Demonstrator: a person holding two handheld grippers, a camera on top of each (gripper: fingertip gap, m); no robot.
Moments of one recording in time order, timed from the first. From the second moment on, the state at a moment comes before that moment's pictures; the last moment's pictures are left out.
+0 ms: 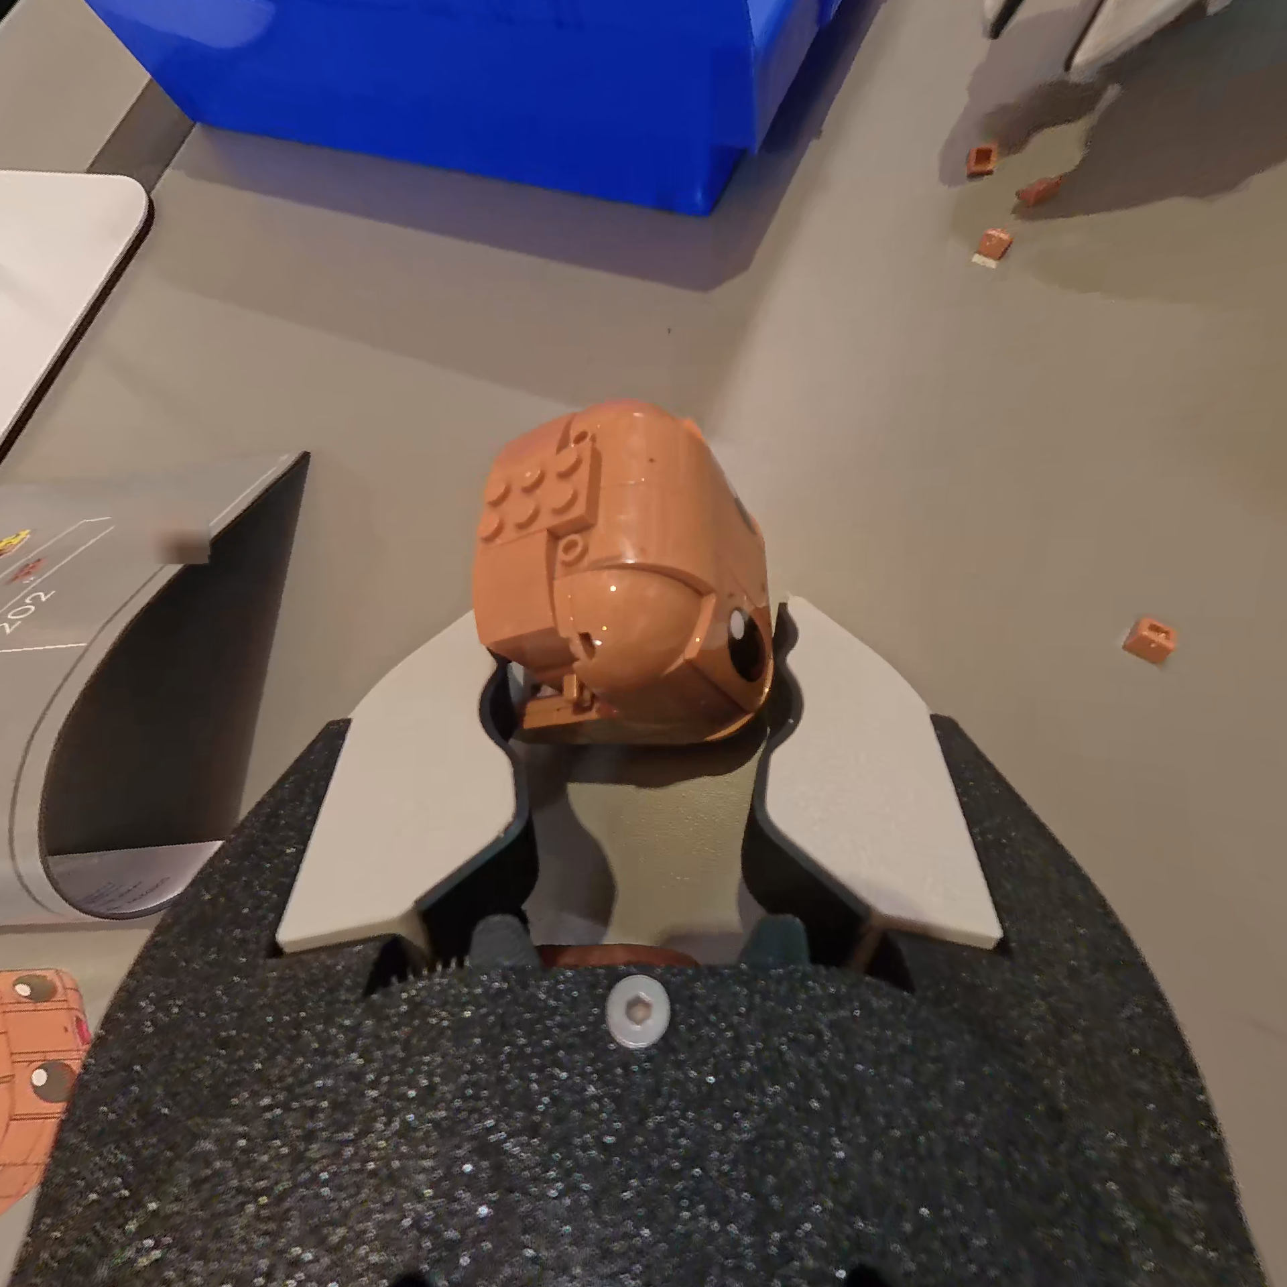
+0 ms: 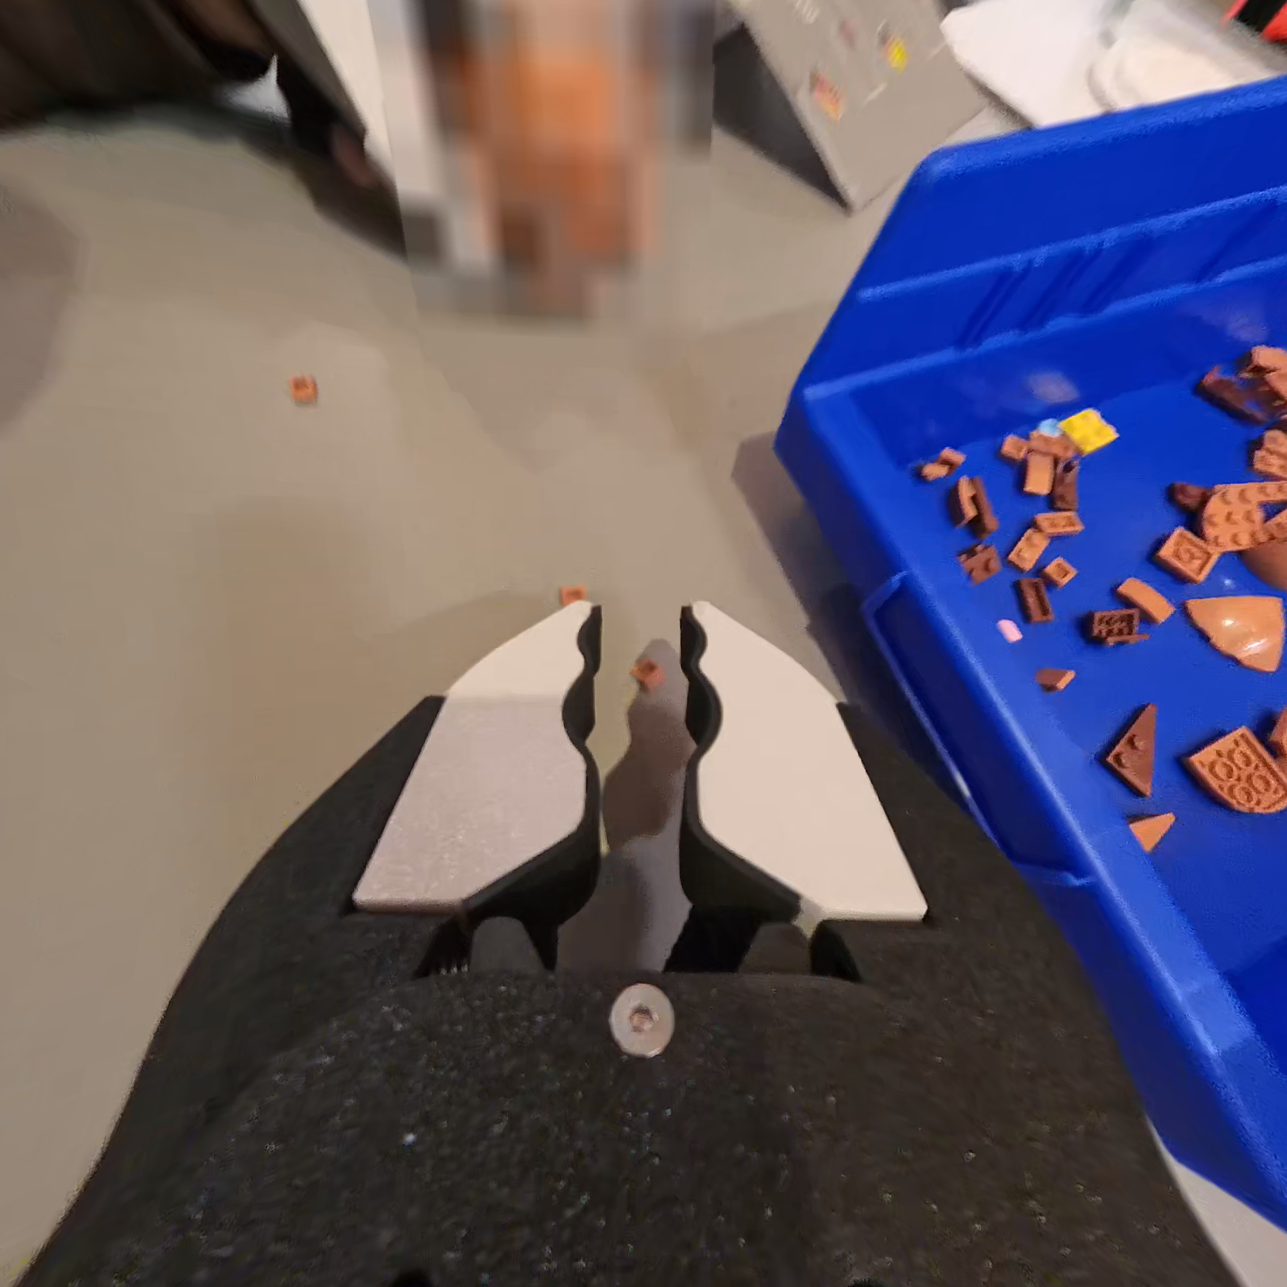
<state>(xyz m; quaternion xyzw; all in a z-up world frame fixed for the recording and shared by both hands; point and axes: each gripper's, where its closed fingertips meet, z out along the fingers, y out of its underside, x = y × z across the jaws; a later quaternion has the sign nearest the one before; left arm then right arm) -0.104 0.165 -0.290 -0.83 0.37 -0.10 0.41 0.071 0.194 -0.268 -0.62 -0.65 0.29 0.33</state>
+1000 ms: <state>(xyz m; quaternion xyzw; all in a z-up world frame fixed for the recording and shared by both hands) -0.099 0.158 -0.288 -0.81 0.39 -0.10 0.42 0.059 0.163 -0.295 -0.68 -0.65 0.20 0.26</state>
